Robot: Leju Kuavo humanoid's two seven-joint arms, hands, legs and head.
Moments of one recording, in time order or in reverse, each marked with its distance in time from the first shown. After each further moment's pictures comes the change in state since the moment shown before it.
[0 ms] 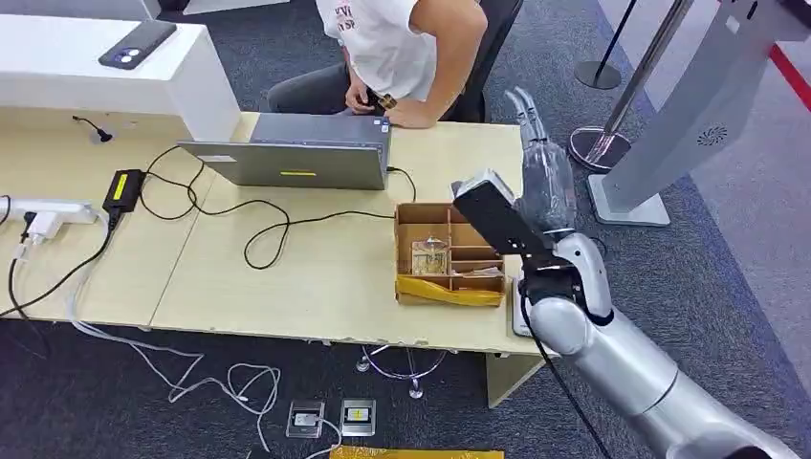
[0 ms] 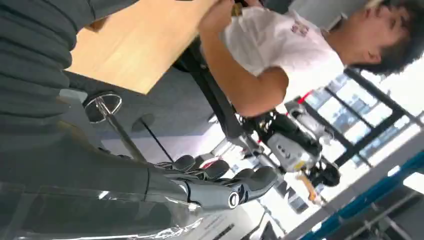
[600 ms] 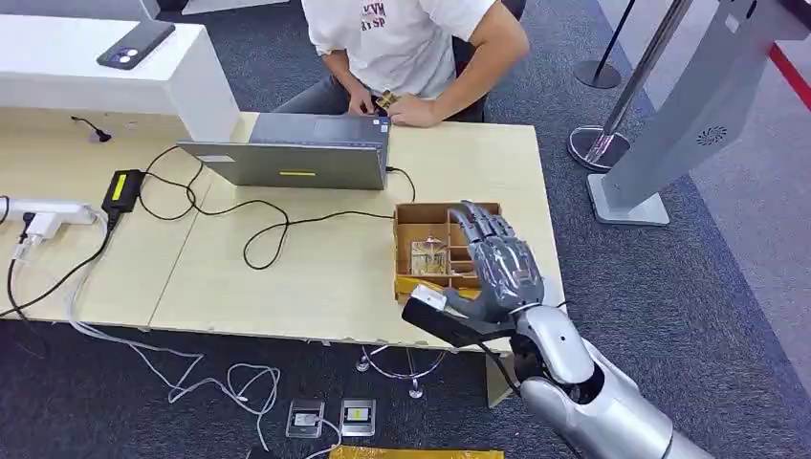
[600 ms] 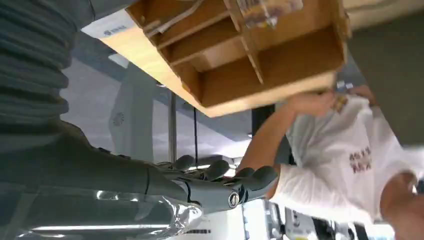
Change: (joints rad) left arm -0.003 -0.001 0.005 0.000 -0.019 0.000 0.008; right arm 0.165 -0.068 0.093 -0.079 0.383 0.365 0.212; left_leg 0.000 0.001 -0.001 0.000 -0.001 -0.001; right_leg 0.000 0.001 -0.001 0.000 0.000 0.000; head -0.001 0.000
